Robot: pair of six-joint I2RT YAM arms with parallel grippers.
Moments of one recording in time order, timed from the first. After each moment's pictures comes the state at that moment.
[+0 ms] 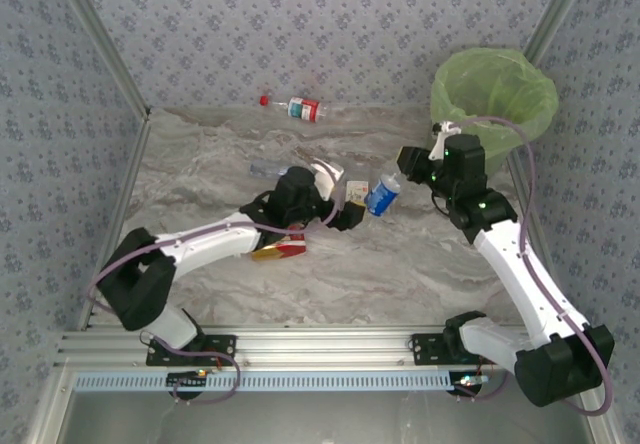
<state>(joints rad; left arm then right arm) -0.83 1.51 0.96 0.17 0.14 -0.25 0.28 1.08 1.06 -0.37 -0.07 0.45</state>
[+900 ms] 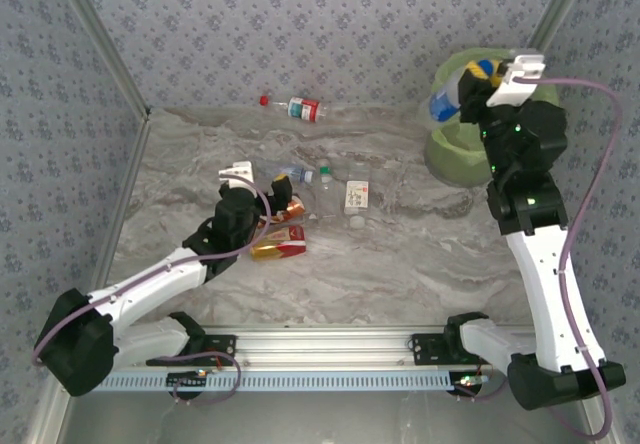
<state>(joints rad) -0.70 1.12 0.62 0.21 -0.49 -0.46 0.14 1.06 1.42 -0.15 0.11 0.03</state>
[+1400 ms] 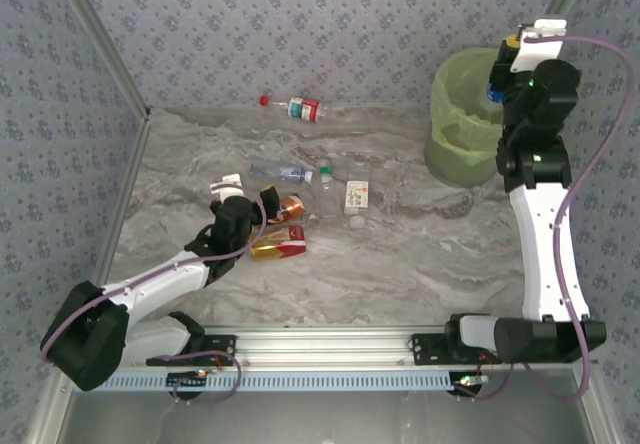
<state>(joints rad) -0.63 1.16 0.50 0.23 -0.50 -0.54 0.00 1.29 1.59 -0.19 0.25 -0.18</state>
